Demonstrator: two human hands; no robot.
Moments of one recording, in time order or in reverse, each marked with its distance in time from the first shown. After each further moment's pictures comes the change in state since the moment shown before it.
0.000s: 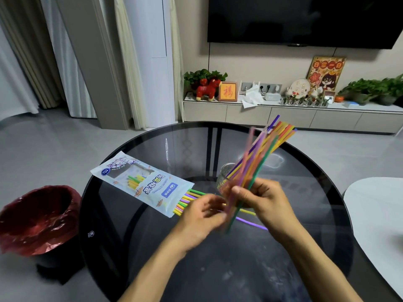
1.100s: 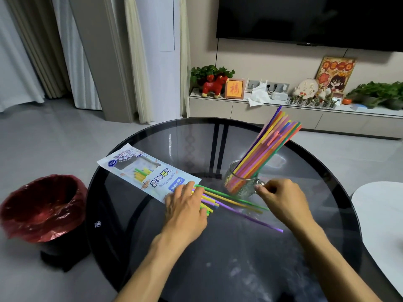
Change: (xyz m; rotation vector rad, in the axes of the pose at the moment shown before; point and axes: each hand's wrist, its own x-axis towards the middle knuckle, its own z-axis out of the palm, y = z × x) left_hand 0.006 -0.019 -0.029 1.118 0.277 0.052; right_hand 0.024 0.025 -0.028 -0.993 0.196 0.215
